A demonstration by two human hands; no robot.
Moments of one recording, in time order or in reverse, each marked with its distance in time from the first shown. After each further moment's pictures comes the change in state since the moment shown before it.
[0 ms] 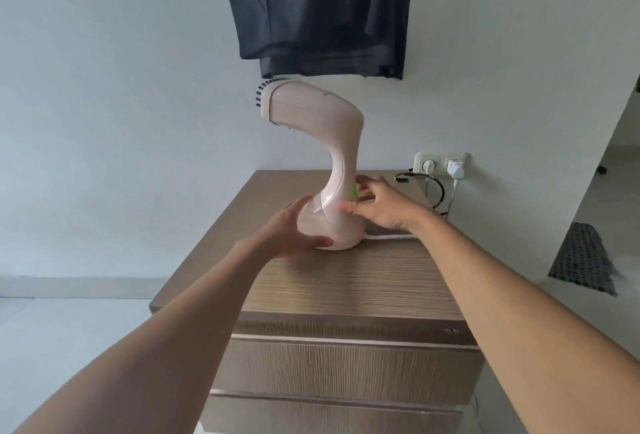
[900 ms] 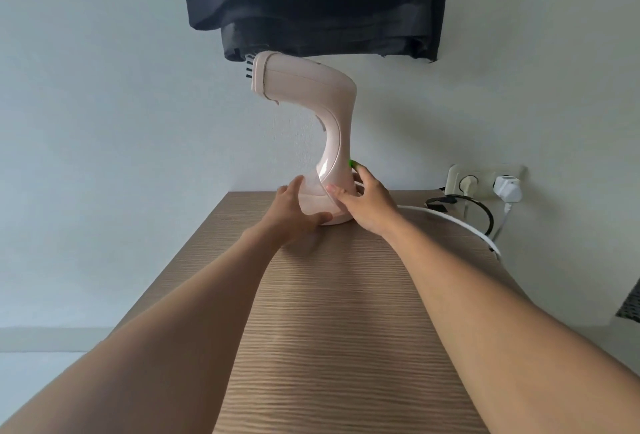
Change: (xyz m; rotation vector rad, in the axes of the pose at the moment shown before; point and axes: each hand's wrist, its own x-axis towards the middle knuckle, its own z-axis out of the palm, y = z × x) left_hand 0.218 -0.039 0.018 -0.028 0.137 -0.047; right_hand 0.207 0.091 0.023 0.068 0.318 0.037
